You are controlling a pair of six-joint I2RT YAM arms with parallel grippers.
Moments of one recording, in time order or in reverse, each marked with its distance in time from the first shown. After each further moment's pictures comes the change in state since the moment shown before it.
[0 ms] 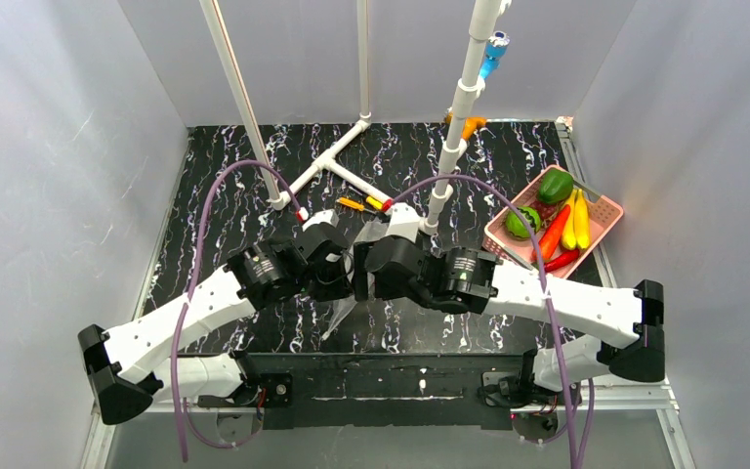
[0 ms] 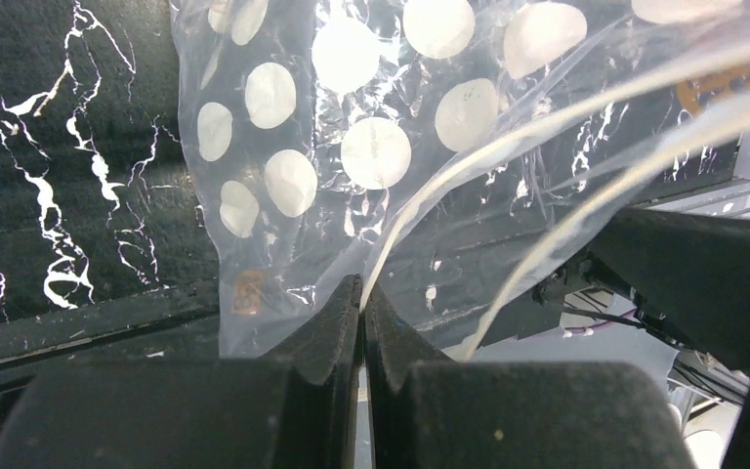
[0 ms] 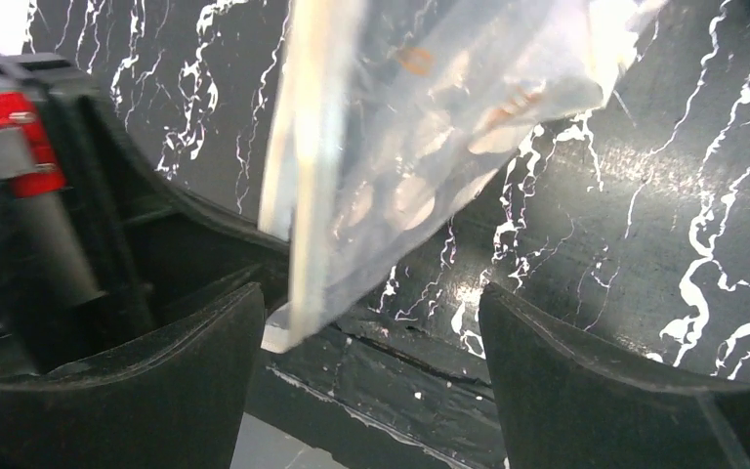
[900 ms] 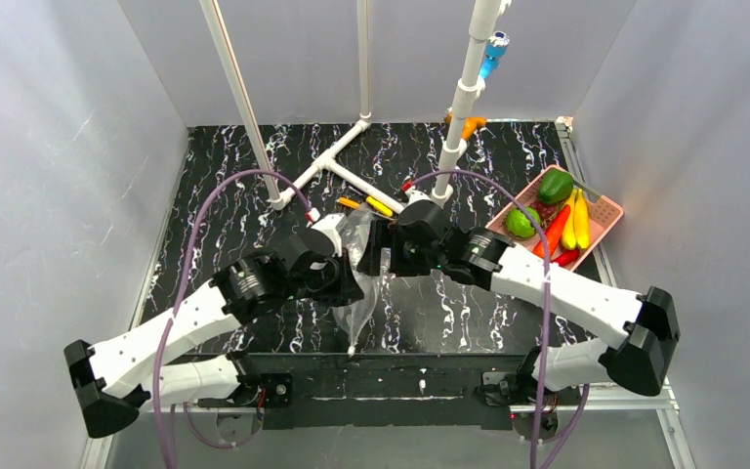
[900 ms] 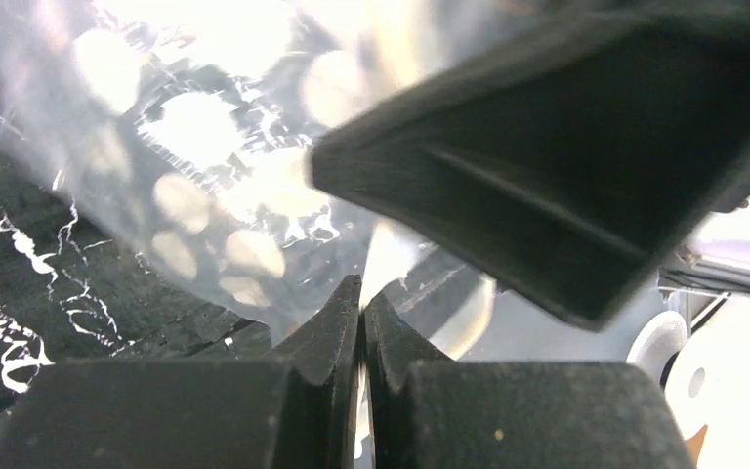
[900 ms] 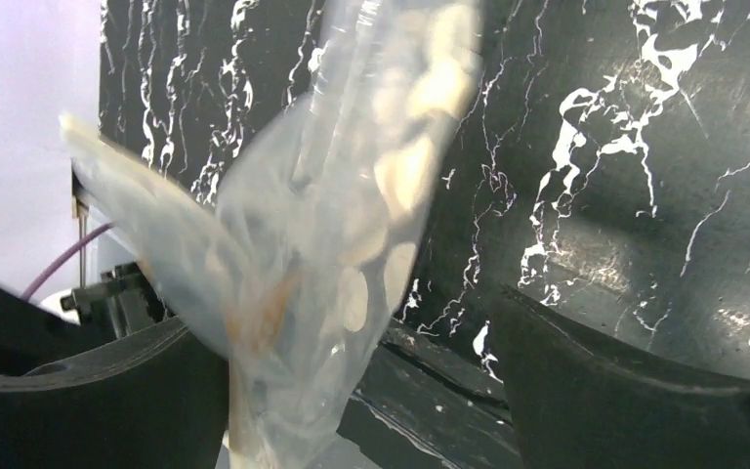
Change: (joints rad) left arm 0.000 -0.097 -0.111 0.211 0.156 0.190; right arm -0.289 -0.016 -0.158 0.227 -0.385 -0.035
